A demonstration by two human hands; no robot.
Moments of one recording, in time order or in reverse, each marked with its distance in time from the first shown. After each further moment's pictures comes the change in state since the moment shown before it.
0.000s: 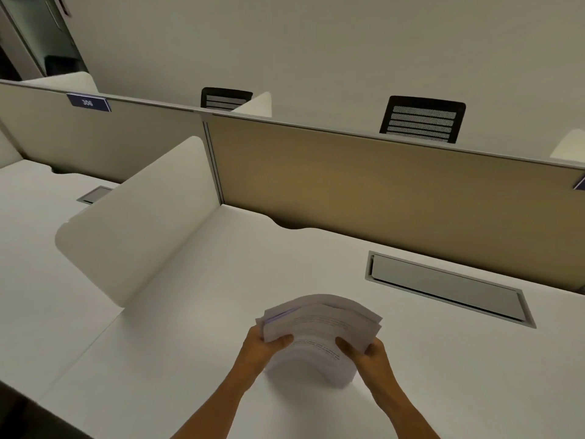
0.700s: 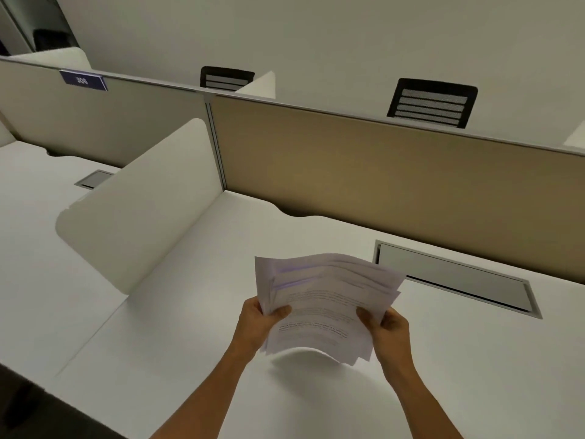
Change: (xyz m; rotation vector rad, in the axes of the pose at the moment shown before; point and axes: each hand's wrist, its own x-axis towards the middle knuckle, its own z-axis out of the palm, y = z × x) left_hand 0.013 0.028 -0.026 -0.054 0.060 0.030; right_hand 0.008 -0.031 0.007 0.046 0.122 -0.146
